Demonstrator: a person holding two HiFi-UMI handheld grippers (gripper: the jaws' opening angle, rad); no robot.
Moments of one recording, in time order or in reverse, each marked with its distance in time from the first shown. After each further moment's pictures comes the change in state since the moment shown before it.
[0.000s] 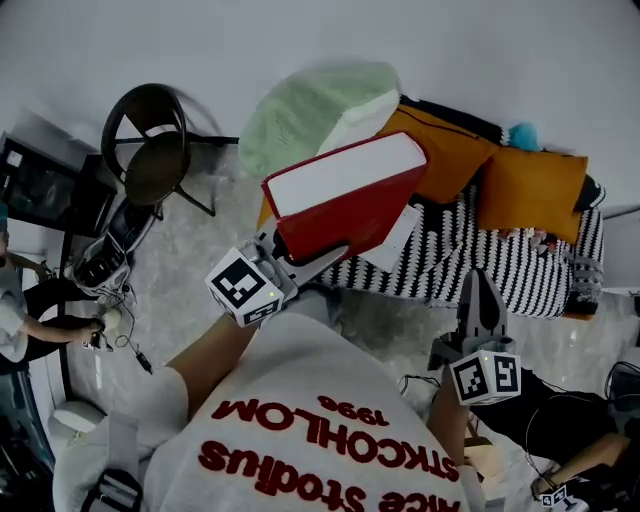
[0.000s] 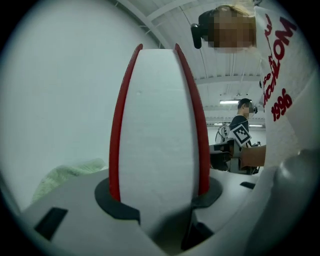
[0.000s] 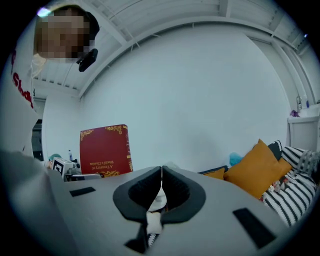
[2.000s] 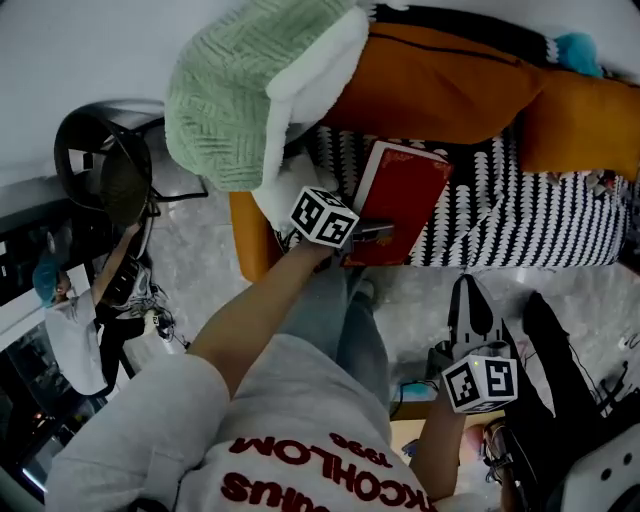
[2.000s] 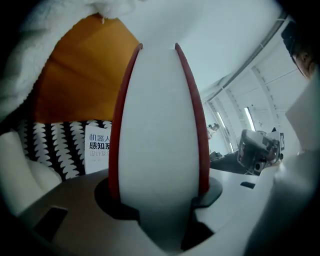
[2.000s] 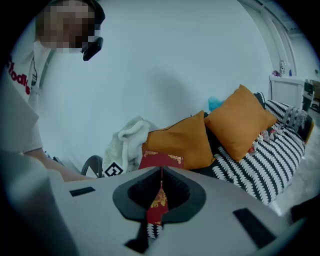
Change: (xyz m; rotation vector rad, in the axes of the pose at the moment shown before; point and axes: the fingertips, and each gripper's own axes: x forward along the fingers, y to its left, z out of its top) left arm 0.237 0.097 -0.377 -0.713 0.799 -0.344; right arm 0.134 -0.134 -0.197 0.247 0.419 -0.221
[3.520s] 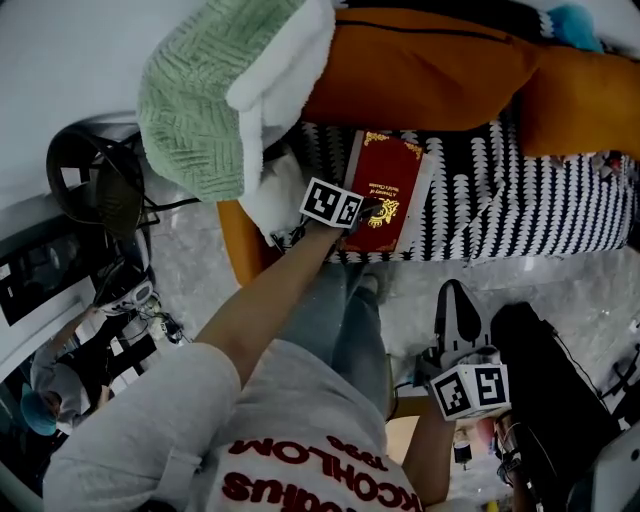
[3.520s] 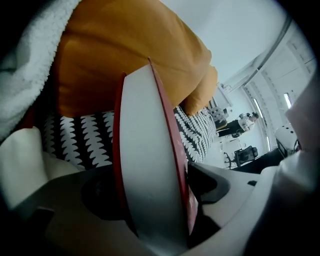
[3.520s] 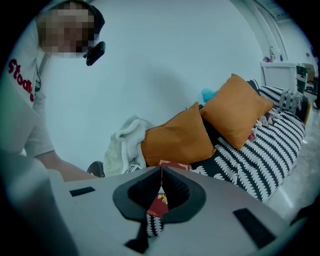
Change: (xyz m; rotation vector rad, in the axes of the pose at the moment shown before) left arm 0.038 0.112 -0.010 -0.056 0.111 0.391; right arm 0.015 -0.010 -0.023 0.109 -0.007 0.019
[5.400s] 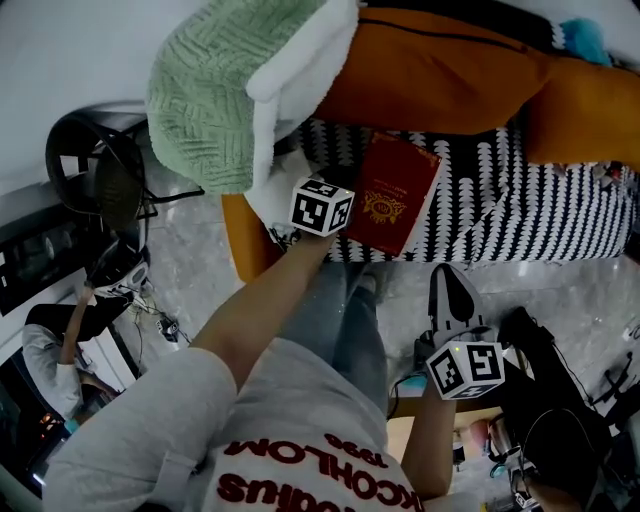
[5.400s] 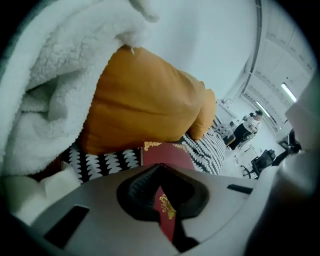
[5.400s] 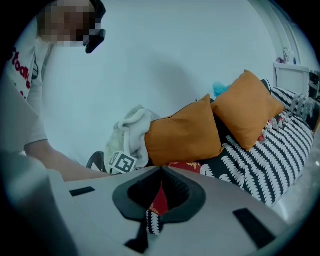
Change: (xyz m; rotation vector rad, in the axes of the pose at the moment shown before) left arm -0.061 0.021 0.048 0.068 -0.312 0.135; right arm 0.040 0.009 -0.019 -0.084 0.078 0.035
